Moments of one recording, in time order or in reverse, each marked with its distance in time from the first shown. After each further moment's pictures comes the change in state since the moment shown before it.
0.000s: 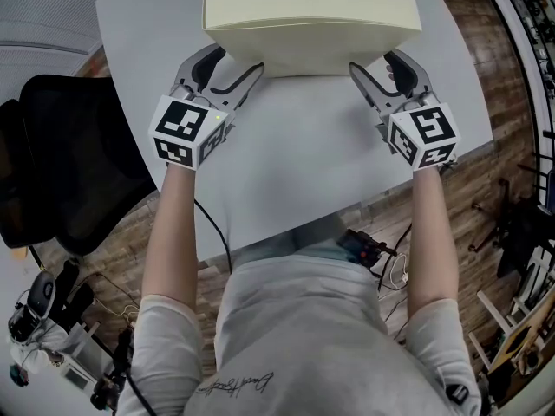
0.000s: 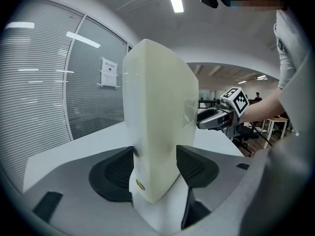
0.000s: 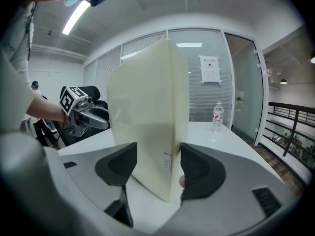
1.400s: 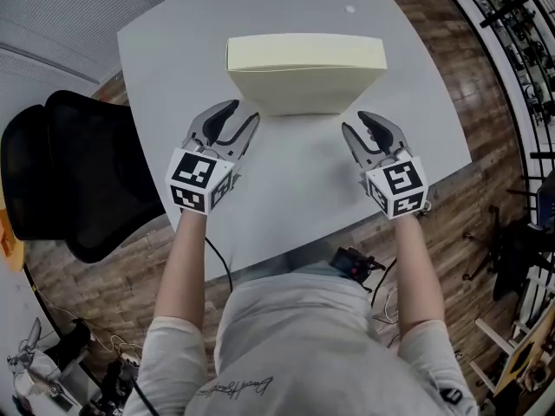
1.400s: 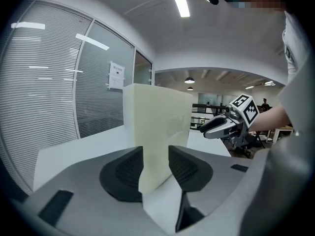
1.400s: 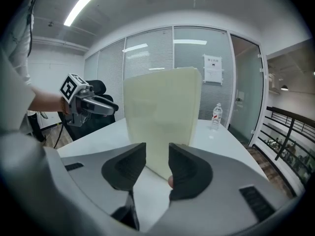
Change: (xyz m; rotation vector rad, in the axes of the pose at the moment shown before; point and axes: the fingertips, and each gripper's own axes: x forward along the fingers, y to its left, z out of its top) left arm -0.036 -0.021 0.010 -0.075 -0.027 0.055; right arm -0.037 0.033 -0.012 -0.060 0.078 -0.028
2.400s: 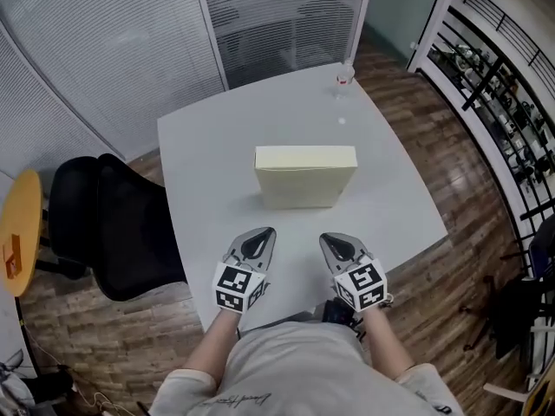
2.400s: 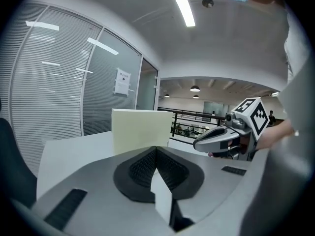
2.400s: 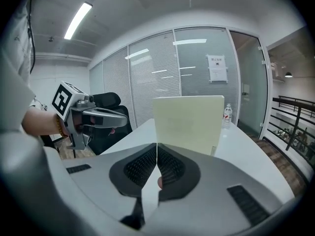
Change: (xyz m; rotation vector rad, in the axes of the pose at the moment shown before) left arm -0.043 -0.079 0.011 -0.100 -0.058 0.054; right arm -0.043 0.076 0.015 0.082 -0.022 0.098
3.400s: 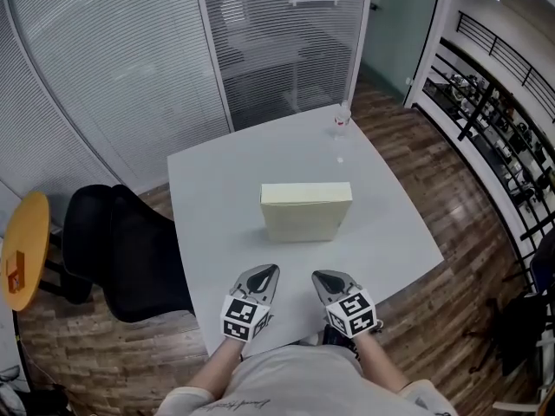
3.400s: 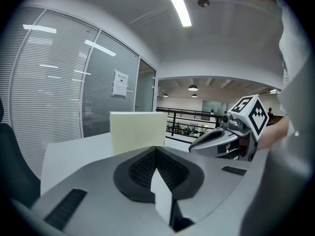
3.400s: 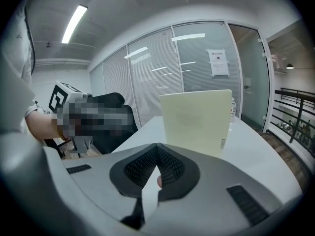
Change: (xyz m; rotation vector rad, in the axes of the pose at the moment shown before) left arm -0.012 -0.009 -0.005 0.027 -0.009 -0.006; right arm 0.006 0.025 -0.011 0.047 0.028 0.034
